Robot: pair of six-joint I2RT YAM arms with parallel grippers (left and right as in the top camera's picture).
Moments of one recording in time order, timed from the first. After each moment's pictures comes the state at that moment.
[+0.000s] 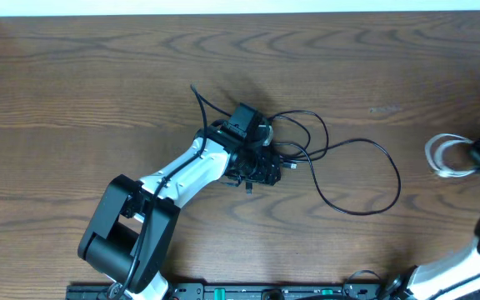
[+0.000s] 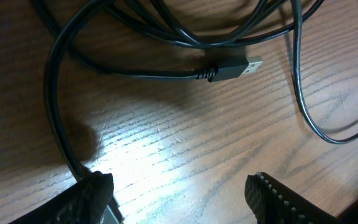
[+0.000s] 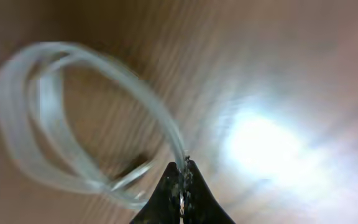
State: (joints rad) left arm -0.54 1.78 1.05 -0.57 0.41 -0.33; right arm -0.65 1.87 1.38 -0.96 0.04 0.37
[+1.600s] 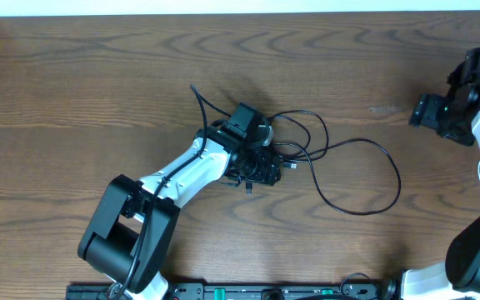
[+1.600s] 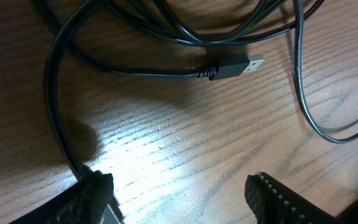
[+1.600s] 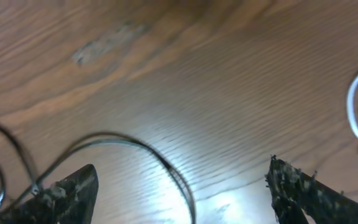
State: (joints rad) left arm -0.54 1.78 1.05 -0.57 0.41 -0.33; right arm -0.26 1.68 1.38 -0.96 0.02 0.18
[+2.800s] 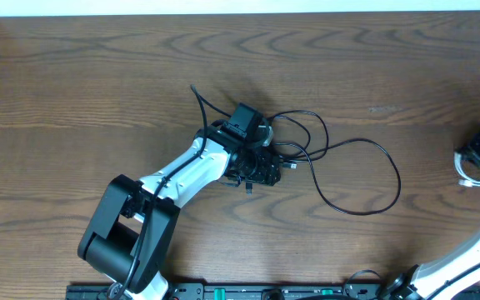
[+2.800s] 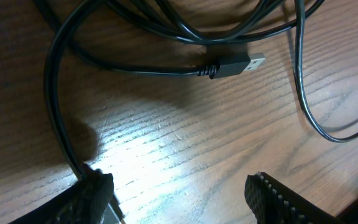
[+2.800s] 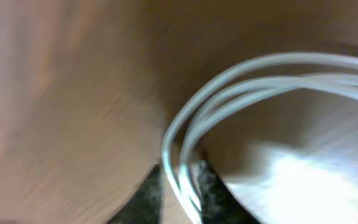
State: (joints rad) left arm -0.54 1.78 1.05 -0.58 0.41 -0.33; right arm -0.69 2.08 1.39 -0.77 -0.33 0.06
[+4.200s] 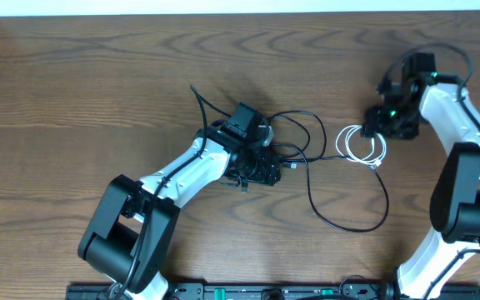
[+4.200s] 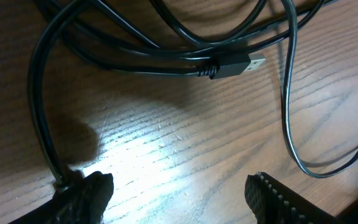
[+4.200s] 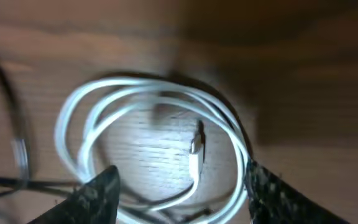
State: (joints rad) left arm -0.54 1.78 1.05 -0.58 0.41 -0.33; right arm -0.08 1.97 1.36 -0.88 -0.18 -0.05
